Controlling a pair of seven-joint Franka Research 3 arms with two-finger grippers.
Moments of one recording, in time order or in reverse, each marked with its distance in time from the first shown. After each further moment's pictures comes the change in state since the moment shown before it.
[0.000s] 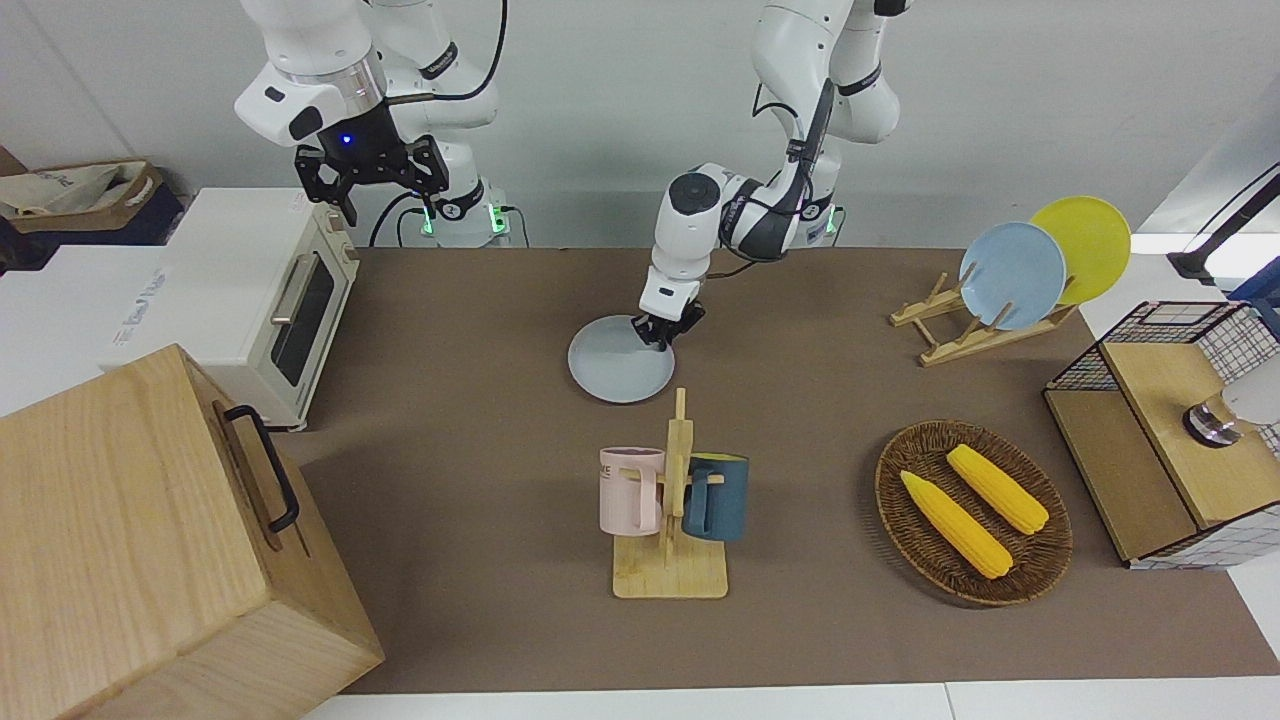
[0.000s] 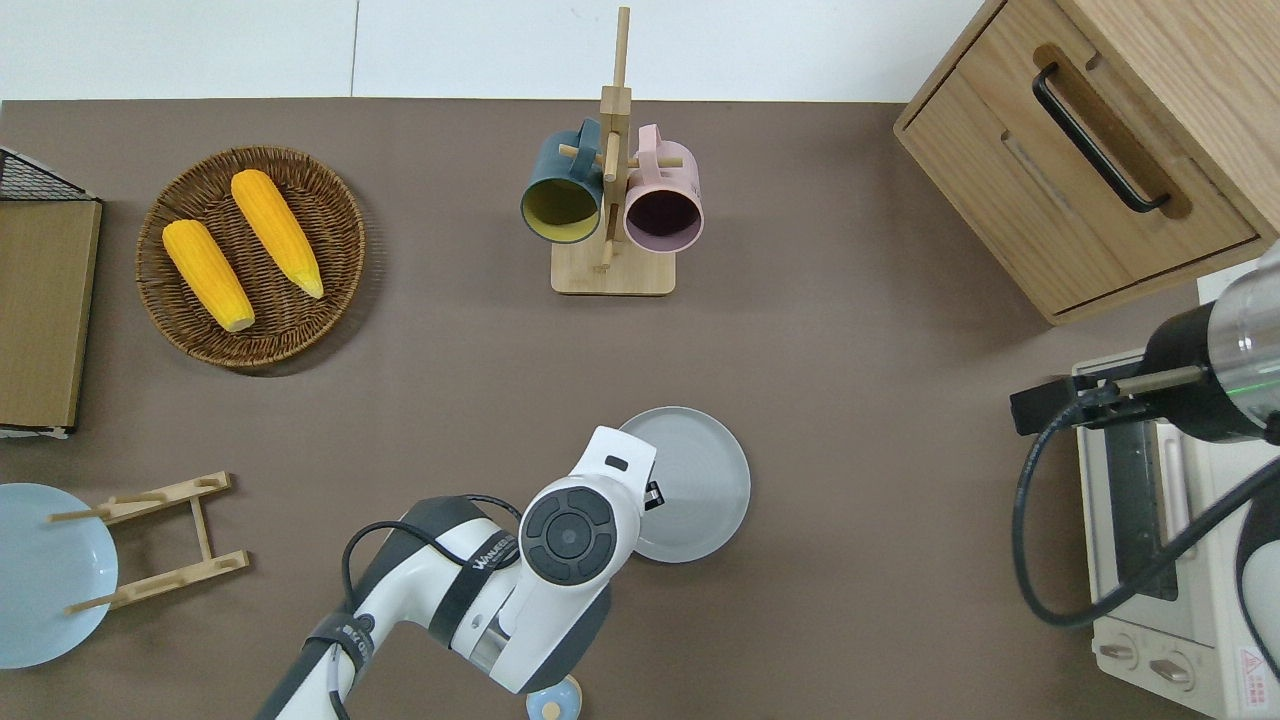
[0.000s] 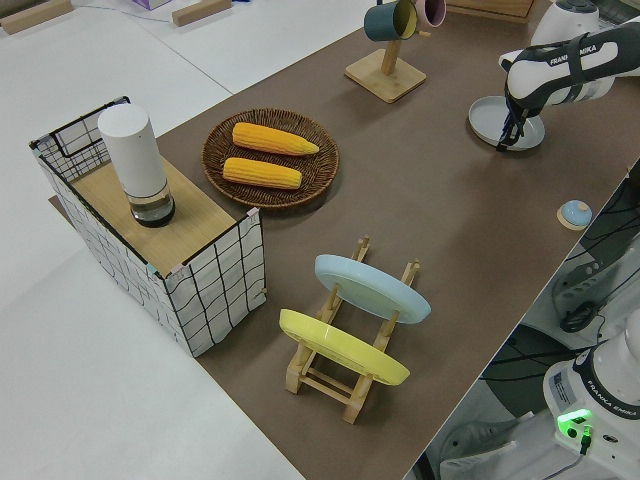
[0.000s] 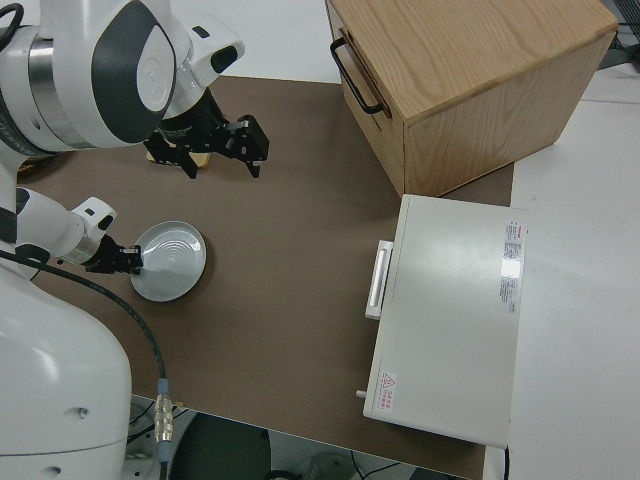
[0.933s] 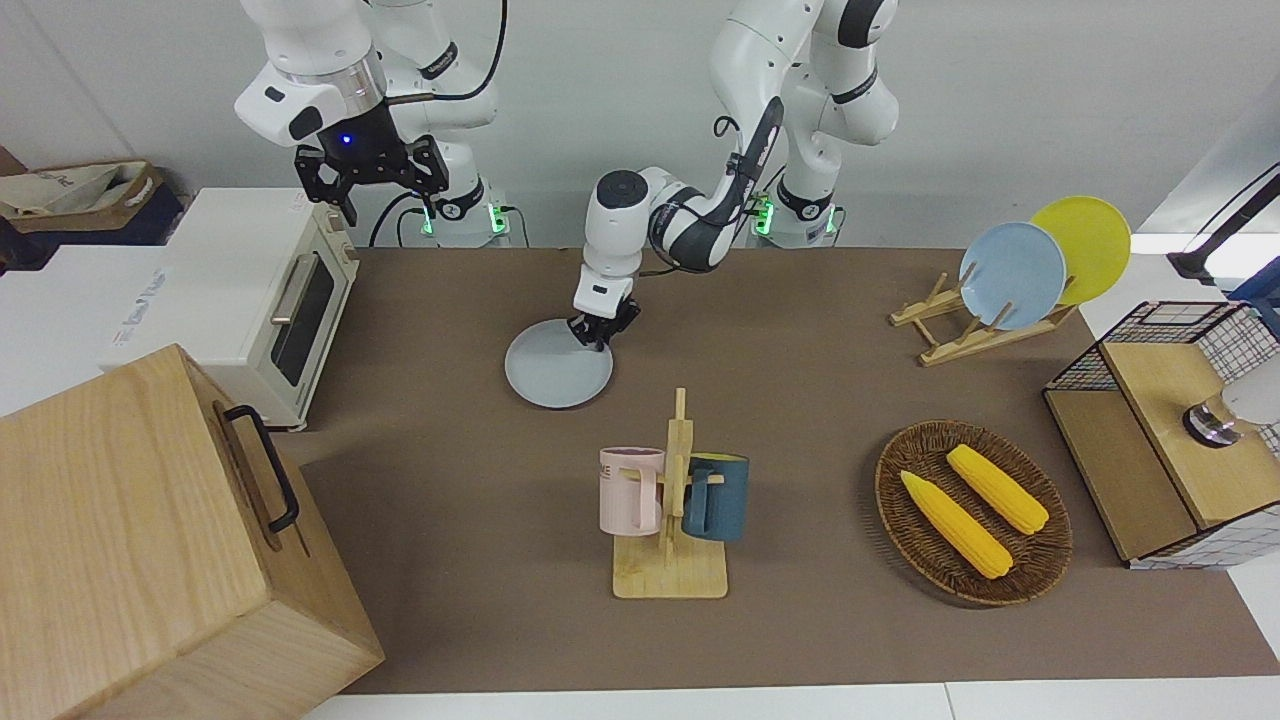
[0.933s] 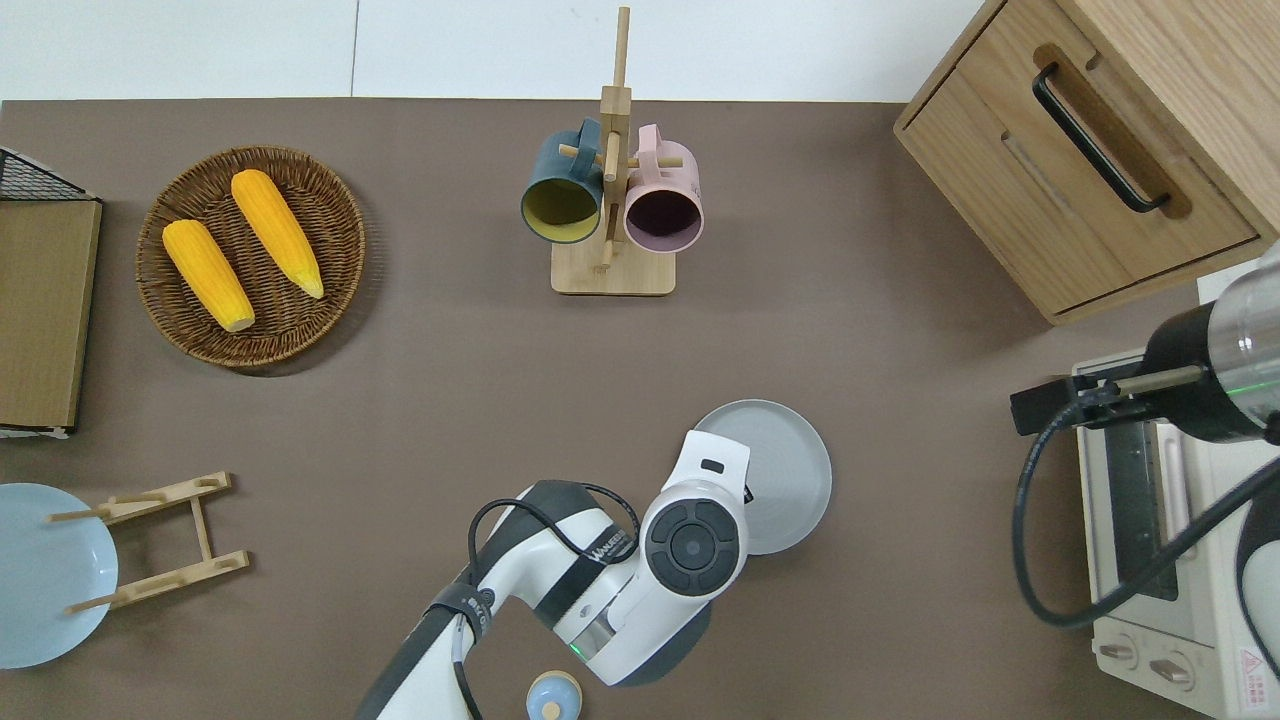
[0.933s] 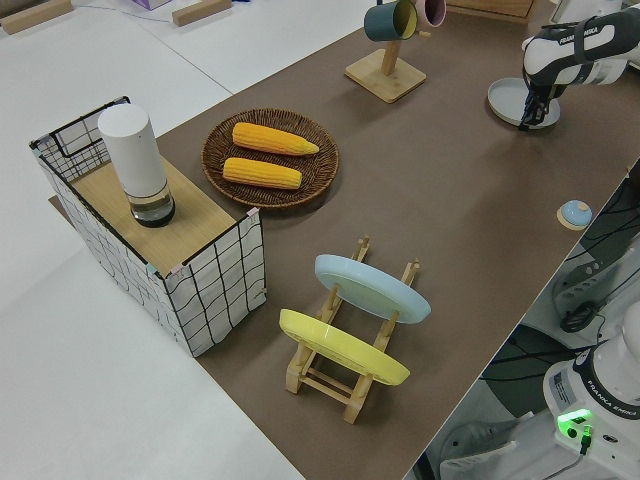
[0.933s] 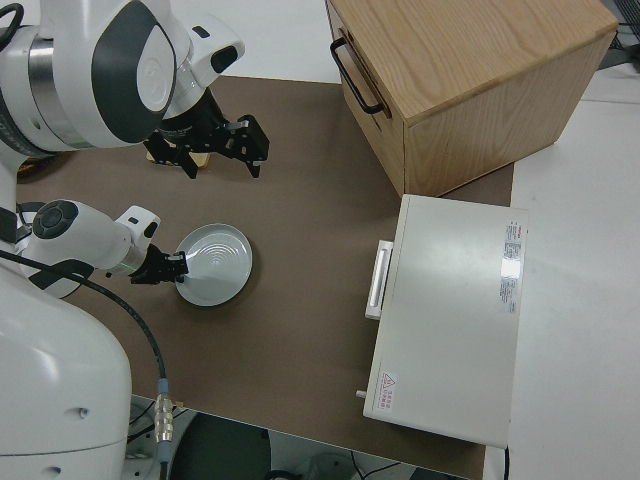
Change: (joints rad) left arm -0.092 0.165 -0.054 0.218 0.066 0.001 -0.271; right arm 0.000 0.000 0.000 0.000 0.000 0.000 0.000
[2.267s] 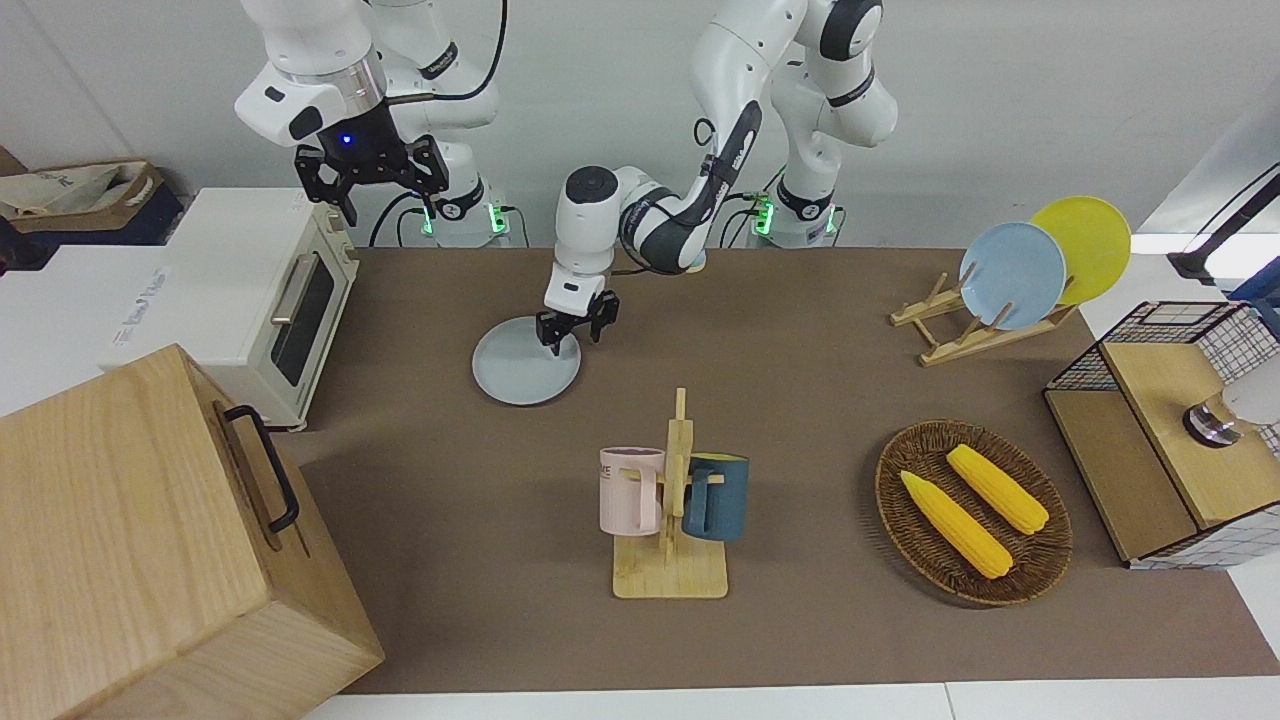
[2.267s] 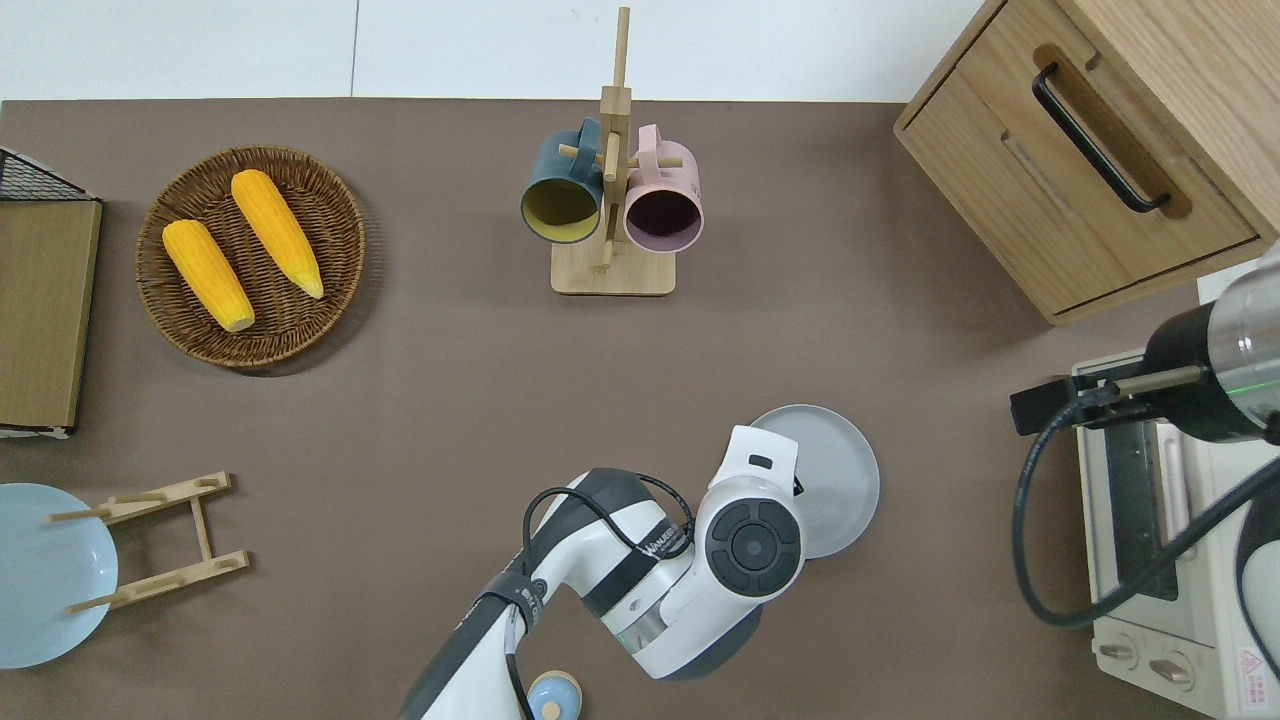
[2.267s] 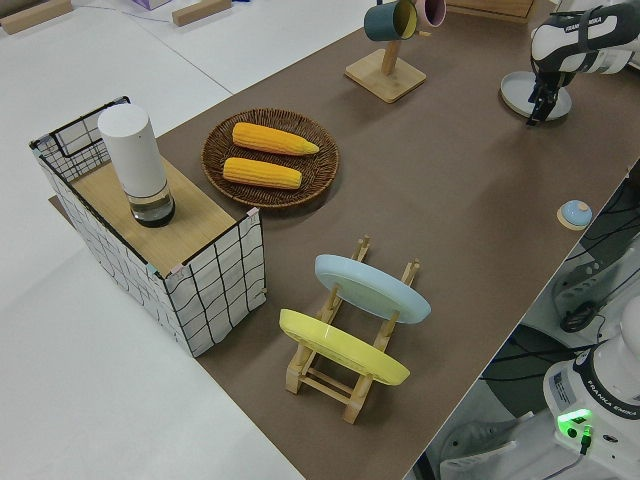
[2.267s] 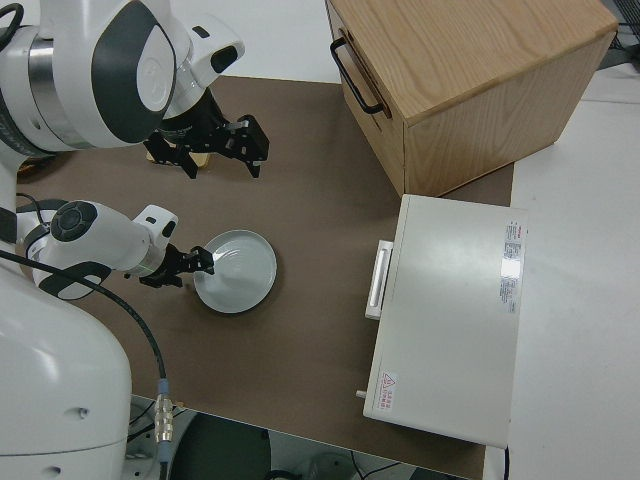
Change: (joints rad) left arm -0.062 0.058 0.028 0.120 0.016 -0.043 -0.058; right arm 0.000 0.000 0.000 0.000 0.000 0.000 0.000
